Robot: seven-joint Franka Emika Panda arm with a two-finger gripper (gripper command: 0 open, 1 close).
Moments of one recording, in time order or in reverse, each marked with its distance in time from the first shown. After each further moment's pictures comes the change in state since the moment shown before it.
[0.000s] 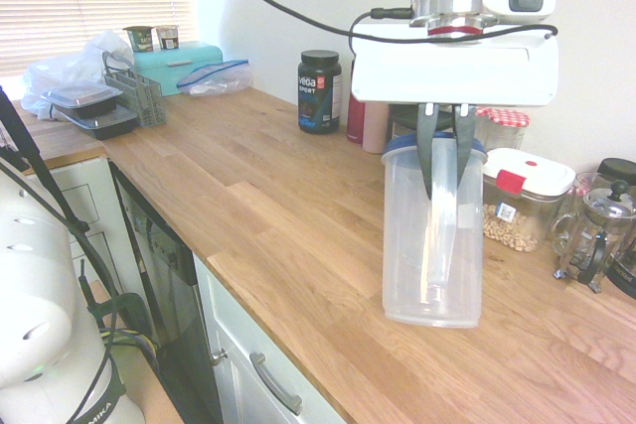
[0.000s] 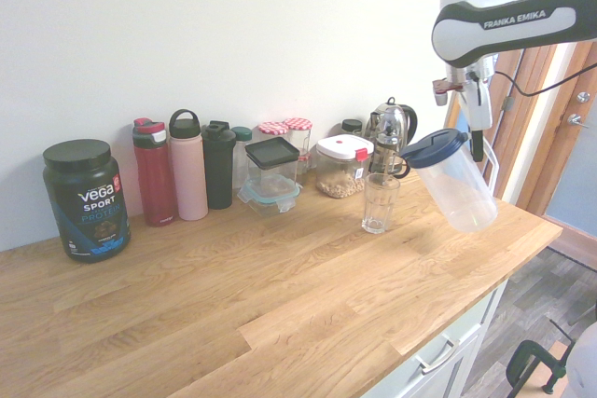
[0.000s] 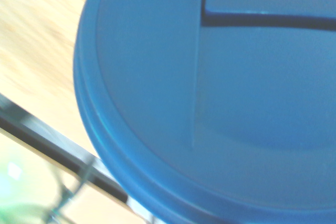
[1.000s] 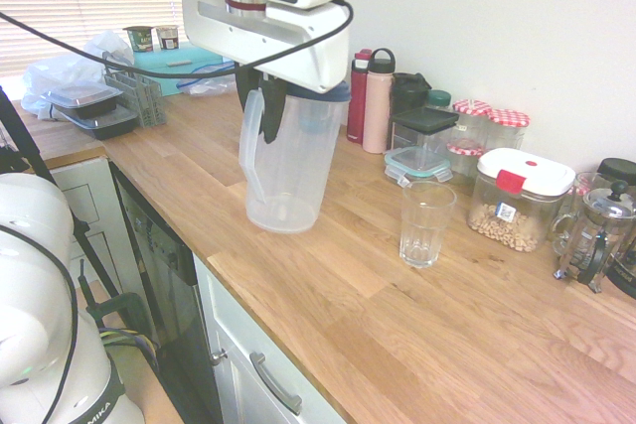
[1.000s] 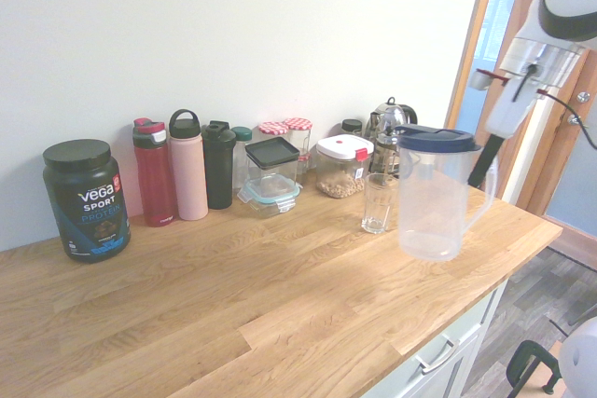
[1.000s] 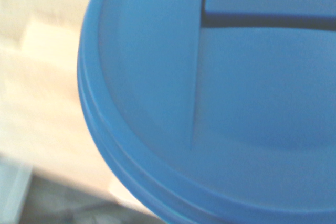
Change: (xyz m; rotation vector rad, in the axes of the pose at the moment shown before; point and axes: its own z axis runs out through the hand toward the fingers) arm -0.154 -0.158 -0.020 0.455 0.217 0.453
